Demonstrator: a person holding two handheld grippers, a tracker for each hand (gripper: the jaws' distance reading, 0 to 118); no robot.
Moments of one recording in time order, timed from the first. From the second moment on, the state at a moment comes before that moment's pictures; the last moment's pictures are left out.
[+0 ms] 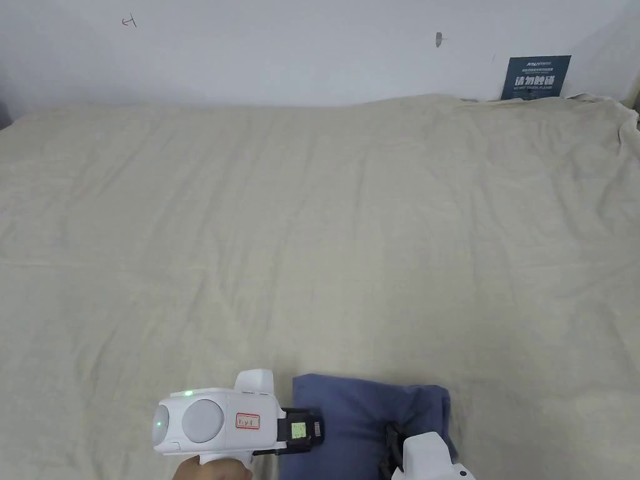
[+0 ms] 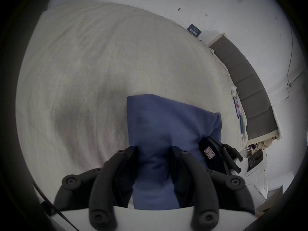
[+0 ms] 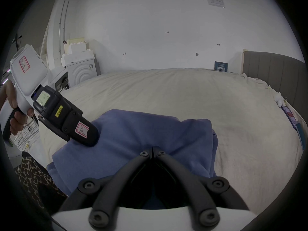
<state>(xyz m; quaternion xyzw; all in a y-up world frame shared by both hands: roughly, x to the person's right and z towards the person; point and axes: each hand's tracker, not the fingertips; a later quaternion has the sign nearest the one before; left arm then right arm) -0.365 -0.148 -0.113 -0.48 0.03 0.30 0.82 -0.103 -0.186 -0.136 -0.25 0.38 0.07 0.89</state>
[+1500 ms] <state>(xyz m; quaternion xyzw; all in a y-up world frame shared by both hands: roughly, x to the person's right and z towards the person) -0.724 -0.080 0.008 -0.48 0.34 0.13 0.80 -0.120 -0.012 -0.209 -0.07 0.37 0.04 0.93</state>
